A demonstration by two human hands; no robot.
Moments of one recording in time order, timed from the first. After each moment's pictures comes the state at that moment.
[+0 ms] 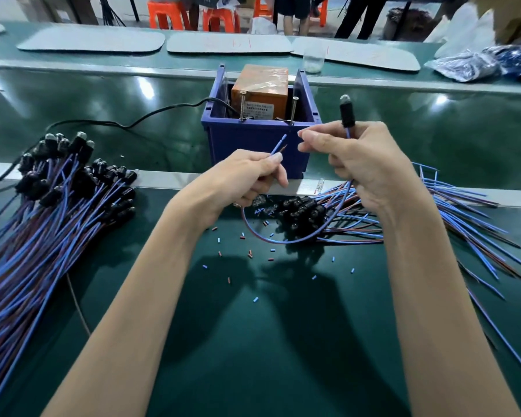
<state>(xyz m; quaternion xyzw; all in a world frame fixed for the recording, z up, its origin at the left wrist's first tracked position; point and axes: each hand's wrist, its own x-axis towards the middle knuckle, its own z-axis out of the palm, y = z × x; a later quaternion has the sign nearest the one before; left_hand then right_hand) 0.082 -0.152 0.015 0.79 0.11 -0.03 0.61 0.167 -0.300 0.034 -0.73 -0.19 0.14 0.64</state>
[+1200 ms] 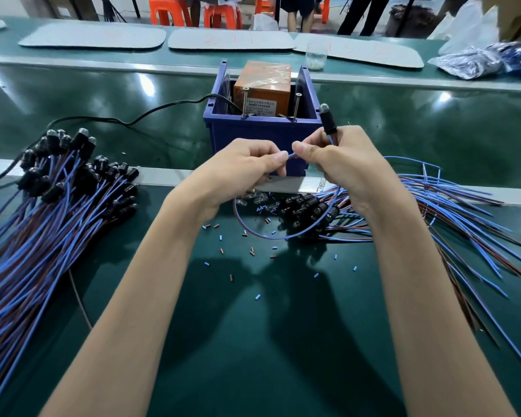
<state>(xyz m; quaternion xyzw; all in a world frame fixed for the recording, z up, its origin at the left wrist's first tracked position) 0.075 -0.152 0.023 0.83 0.11 0.03 0.54 0.167 -0.285 0.020 -0.81 -0.21 0.12 0.54</state>
